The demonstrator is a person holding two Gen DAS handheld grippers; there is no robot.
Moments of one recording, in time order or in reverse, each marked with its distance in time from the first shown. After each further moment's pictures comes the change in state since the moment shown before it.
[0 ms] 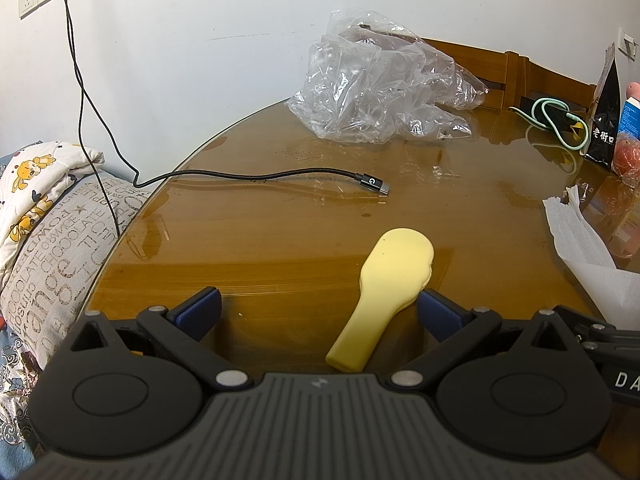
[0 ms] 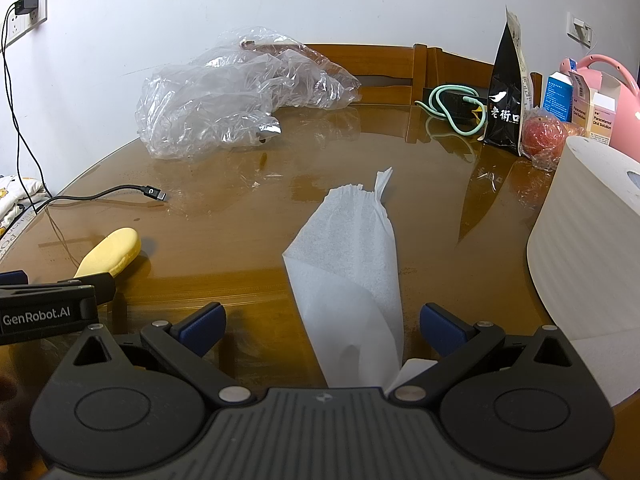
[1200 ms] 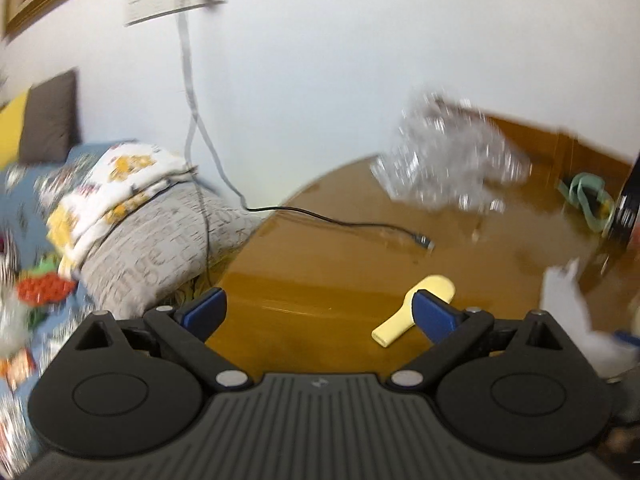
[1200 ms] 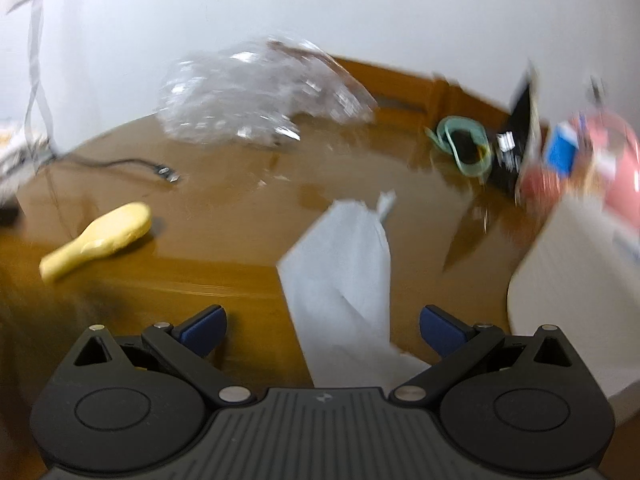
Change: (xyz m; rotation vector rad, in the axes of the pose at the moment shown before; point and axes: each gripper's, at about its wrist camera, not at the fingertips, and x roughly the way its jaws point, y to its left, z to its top) left arm -0.130 0.023 -0.002 -0.232 -0.119 0.175; right arm -0.026 0.023 -0.006 -0.255 -0.057 -0.060
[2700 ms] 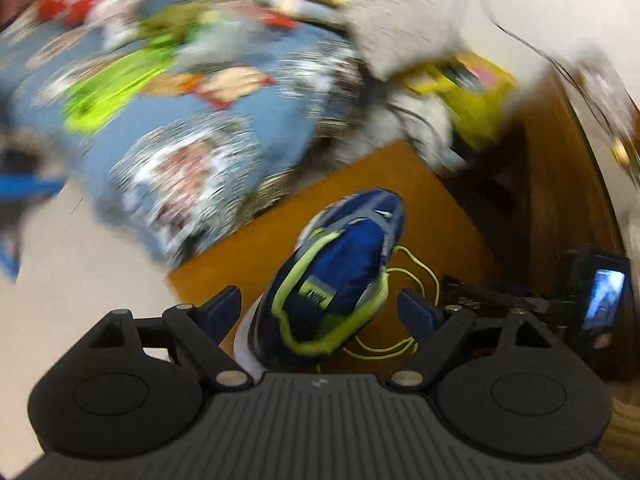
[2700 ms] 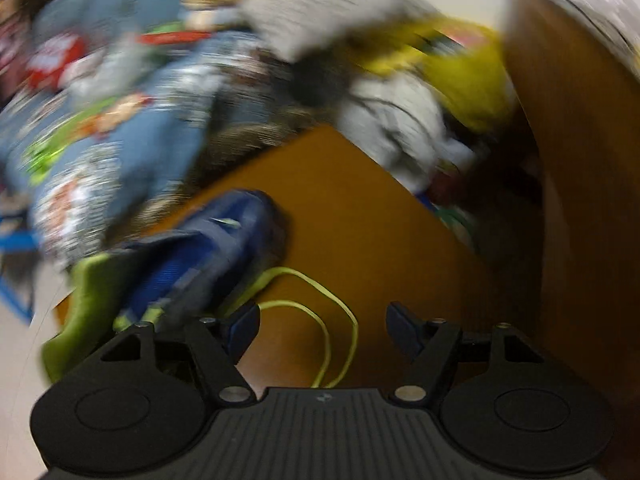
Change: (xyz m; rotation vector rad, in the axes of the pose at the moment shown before) left arm -0.137 0.445 -0.172 -0.242 0.524 -0.030; right arm -0.127 0.339 -0.183 -0.211 0.377 0.393
